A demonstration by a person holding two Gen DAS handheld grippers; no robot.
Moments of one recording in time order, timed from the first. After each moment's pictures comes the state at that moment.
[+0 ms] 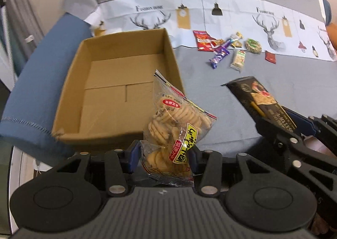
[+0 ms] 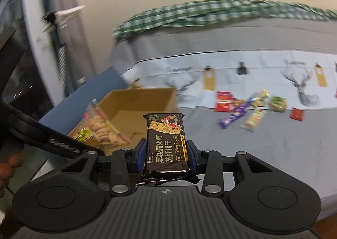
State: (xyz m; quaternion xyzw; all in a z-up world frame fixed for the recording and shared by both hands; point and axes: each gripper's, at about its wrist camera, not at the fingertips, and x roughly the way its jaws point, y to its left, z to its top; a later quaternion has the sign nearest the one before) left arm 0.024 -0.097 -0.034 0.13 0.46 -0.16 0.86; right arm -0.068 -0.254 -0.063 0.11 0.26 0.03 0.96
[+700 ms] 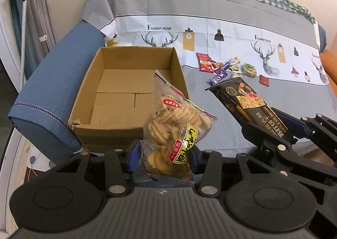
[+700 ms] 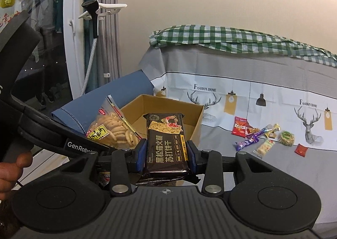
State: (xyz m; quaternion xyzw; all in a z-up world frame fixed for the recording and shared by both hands) left arm -0.019 -0.050 -0.013 0.07 0.41 -0.17 0.89; right arm -0.108 -0.184 -0.022 0.01 0.23 0.06 0.97
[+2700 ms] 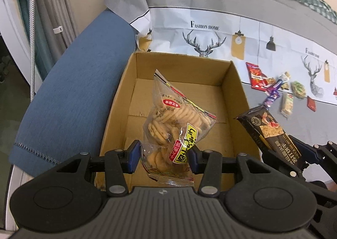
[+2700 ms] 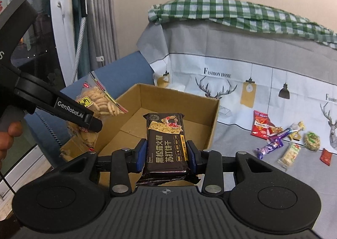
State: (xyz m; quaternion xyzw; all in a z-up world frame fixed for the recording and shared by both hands) left arm 0.177 -0.025 -0.040 0.07 0.46 -0.09 0.88; right arm 0.071 -0.176 -0.059 0.02 0.29 0.07 0.95
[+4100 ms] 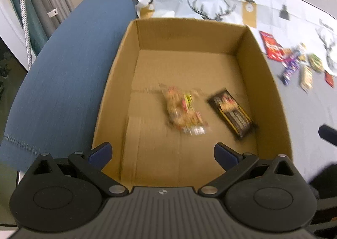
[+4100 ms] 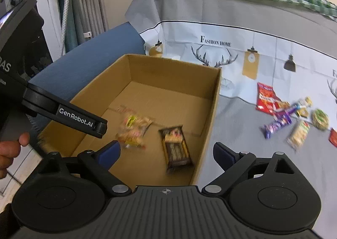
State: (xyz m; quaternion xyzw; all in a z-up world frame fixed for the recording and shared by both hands) left arm 0.187 -0.024 -0.095 0.12 0.51 -0.08 0.85; right arm 0.104 -0.175 -0.097 0.03 0.37 0.06 0.93
